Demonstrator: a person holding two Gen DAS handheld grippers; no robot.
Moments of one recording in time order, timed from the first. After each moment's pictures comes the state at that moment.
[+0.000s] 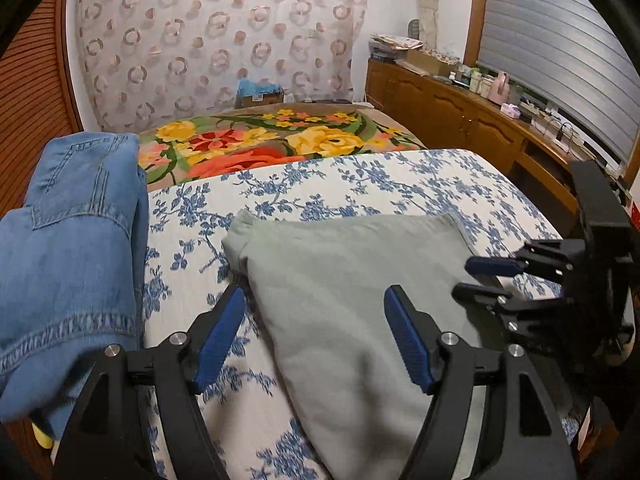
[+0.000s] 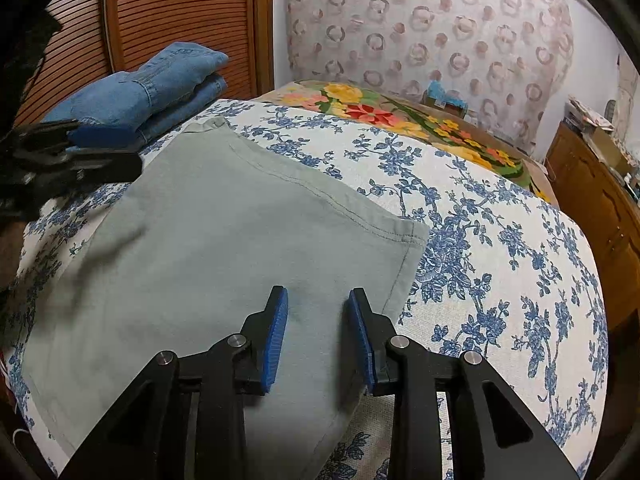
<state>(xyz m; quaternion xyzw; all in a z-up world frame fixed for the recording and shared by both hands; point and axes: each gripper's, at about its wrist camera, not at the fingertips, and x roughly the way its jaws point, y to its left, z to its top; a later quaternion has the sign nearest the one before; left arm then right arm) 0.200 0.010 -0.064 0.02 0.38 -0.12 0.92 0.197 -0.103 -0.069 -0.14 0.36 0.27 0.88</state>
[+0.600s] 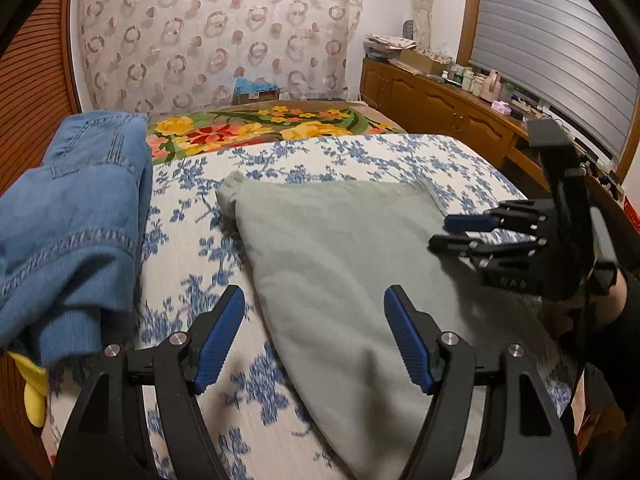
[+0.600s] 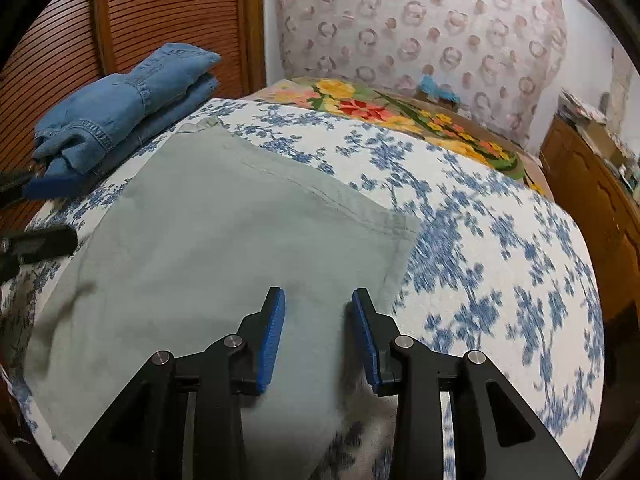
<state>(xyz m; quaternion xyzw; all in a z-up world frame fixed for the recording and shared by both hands) 0.145 0.008 -0.073 0.01 0.38 -0.12 0.92 0.194 -0.109 -0.065 -0.13 0.37 0.25 0.88</state>
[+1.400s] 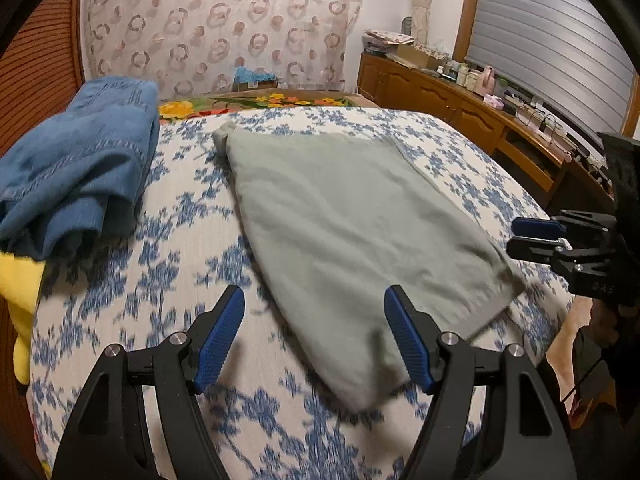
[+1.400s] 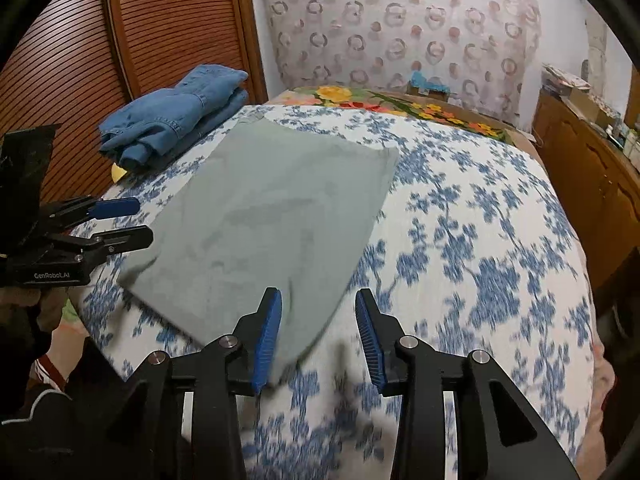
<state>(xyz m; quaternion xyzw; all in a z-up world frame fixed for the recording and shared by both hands) 0.070 0.001 -0.089 -0.01 0.40 -0.12 0.91 0.067 -0.180 -0.043 -0.08 0.37 0.26 0.89</state>
